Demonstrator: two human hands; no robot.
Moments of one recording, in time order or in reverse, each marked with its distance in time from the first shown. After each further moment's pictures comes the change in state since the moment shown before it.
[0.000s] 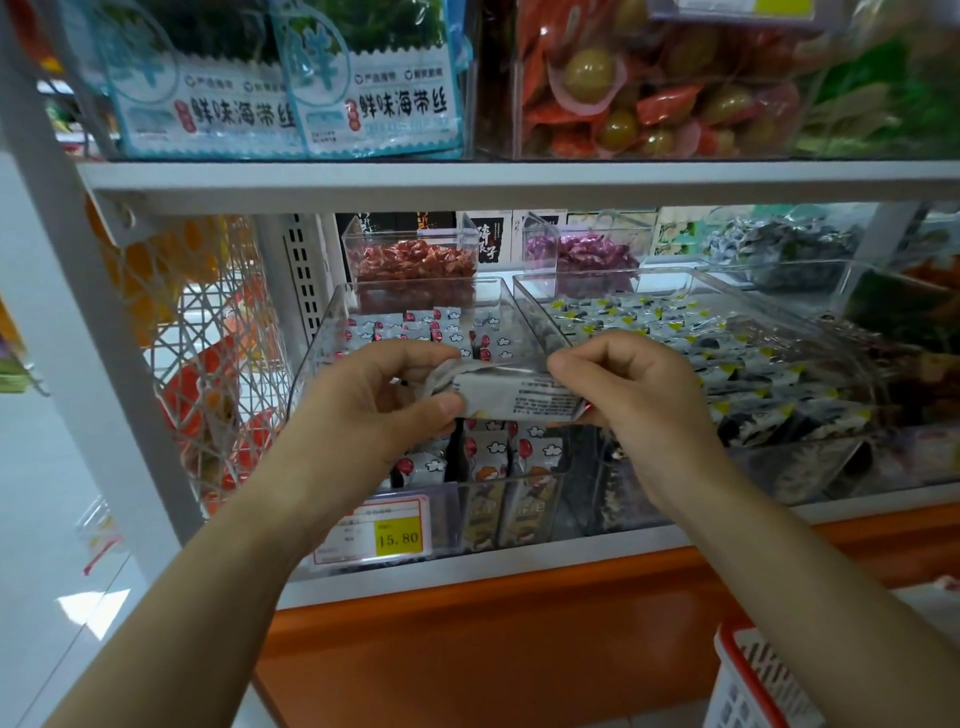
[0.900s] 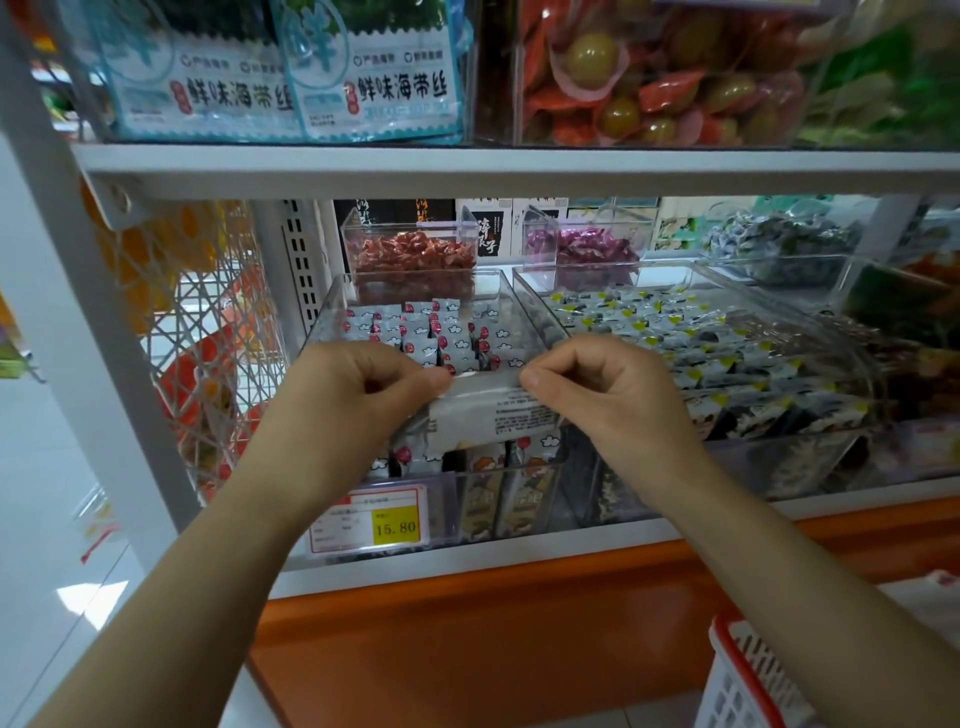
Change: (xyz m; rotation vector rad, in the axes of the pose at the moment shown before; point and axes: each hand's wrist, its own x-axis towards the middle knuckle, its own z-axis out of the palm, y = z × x) left_hand 0.000 0.000 -0.004 0.339 0.130 0.108; right_hand -0.004 0.000 0.005 -0.097 -0.140 -0.135
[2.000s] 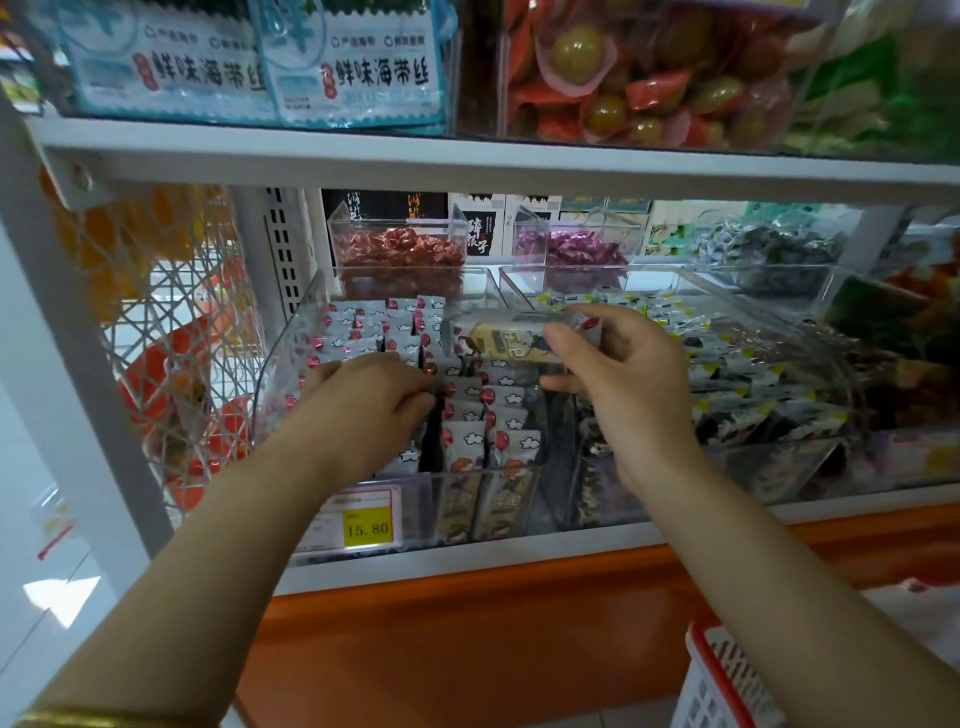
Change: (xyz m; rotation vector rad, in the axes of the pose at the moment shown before) left_hand 0.035 -0.033 0.027 0.637 -0.223 0.072; right_hand 0.013 0.014 -0.006 0.165 0.307 0.141
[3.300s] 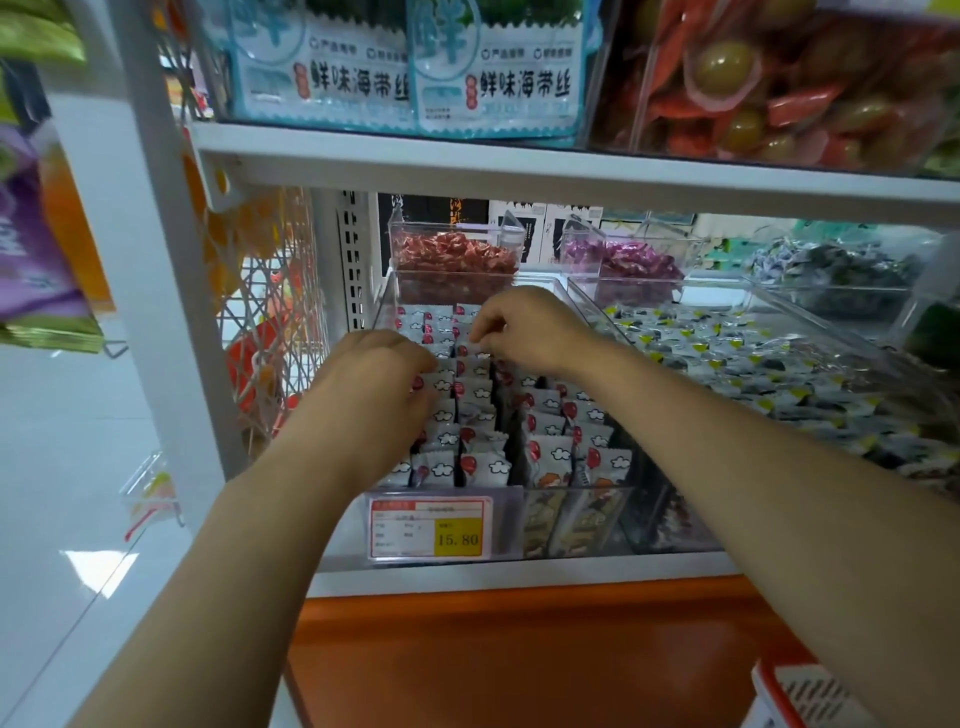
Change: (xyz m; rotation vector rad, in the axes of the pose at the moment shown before) left_hand -0.019 -0.037 -0.029 0.041 0.182 -0.049; right_hand 0.085 0.012 0.109 -0.899 -0.676 -0.253
